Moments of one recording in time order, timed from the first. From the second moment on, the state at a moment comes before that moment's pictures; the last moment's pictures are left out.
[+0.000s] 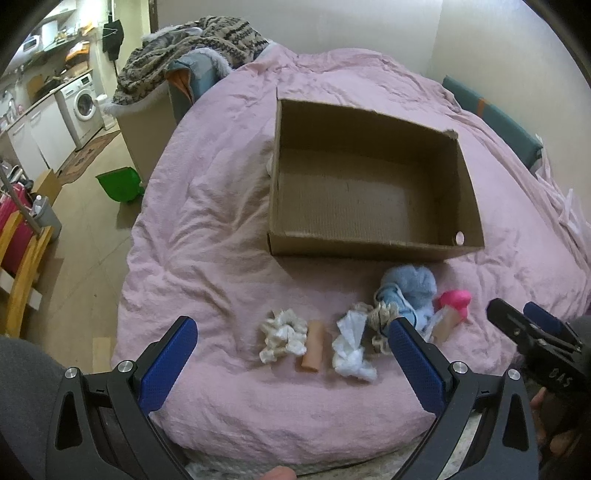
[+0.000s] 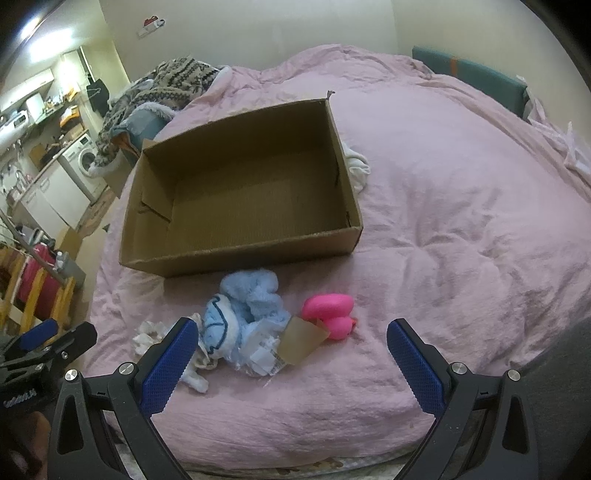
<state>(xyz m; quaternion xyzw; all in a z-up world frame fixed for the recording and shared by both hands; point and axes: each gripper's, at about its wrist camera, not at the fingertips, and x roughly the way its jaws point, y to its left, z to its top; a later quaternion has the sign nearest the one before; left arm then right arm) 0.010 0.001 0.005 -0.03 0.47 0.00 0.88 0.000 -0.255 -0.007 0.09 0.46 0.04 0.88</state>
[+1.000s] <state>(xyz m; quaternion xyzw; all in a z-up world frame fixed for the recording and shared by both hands) 0.088 0.054 -0.047 -0.09 0.57 0.08 0.81 0.094 -0.296 -0.098 0.20 0.65 0.05 0.73</state>
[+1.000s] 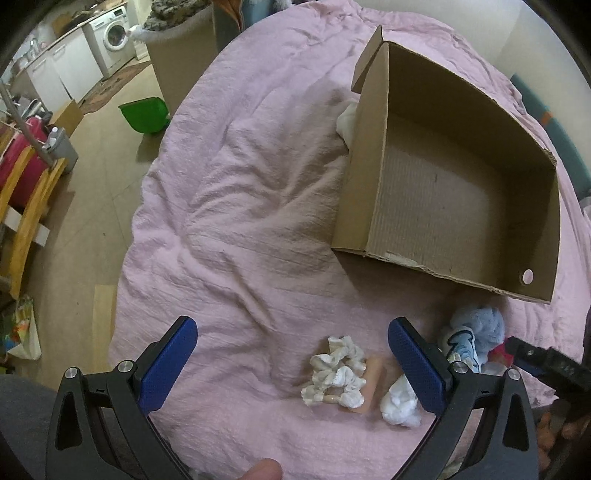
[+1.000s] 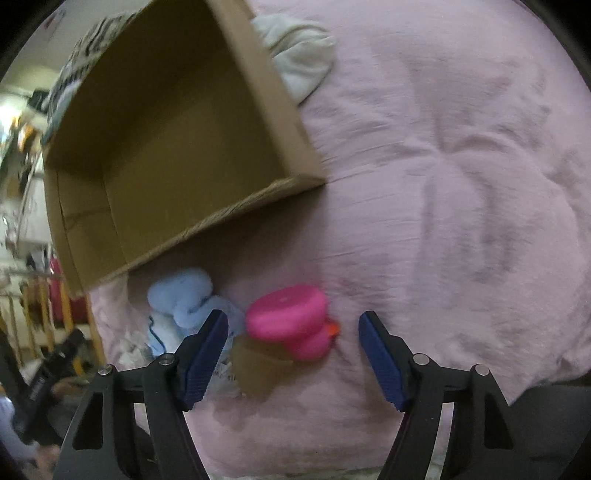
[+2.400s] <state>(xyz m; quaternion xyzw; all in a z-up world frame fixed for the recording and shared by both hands) 0.074 0.047 -0.061 -0.10 0.59 0.04 0.80 0.073 -0.278 -0.041 0.21 0.54 0.15 0.80</state>
